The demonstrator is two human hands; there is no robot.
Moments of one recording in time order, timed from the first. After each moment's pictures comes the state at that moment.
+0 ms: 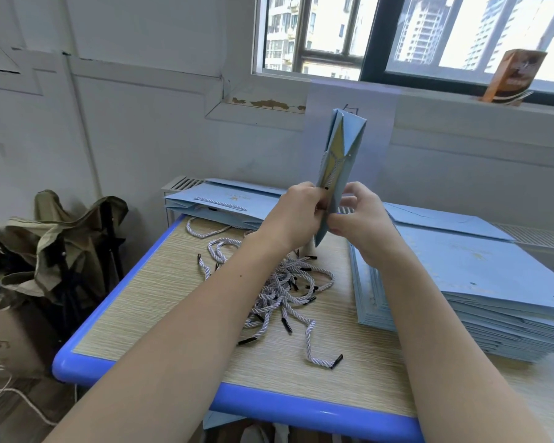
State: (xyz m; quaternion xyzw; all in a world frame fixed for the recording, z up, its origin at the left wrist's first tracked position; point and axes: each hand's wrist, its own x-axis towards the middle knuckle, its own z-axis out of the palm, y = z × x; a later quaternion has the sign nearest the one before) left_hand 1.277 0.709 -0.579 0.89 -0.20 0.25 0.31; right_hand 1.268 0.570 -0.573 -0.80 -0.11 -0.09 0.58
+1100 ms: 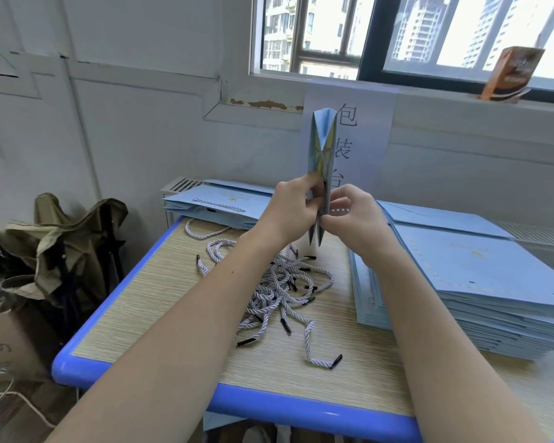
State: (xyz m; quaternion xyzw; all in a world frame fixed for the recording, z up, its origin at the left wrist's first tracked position) left_hand 1.272 0.713 -0.575 0.84 -0.20 0.27 0.43; right_hand 1.268 0.572 -0.575 -0.85 -0.11 -0.13 0.50
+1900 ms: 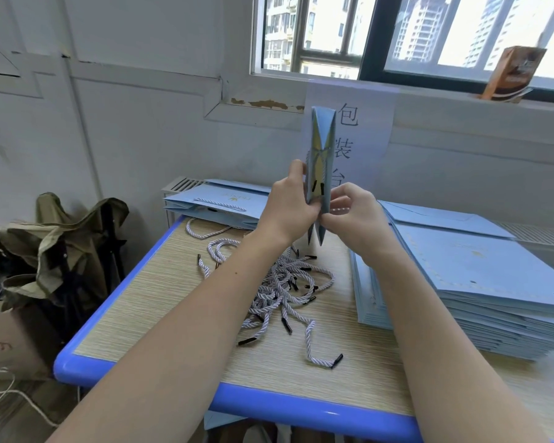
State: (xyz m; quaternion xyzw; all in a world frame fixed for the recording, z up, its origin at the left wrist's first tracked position) left_hand 1.273 0.711 -0.575 0.83 -0.14 0.29 0.46; right_hand 1.267 0.574 -0.575 -0.84 -0.12 -0.14 0.50
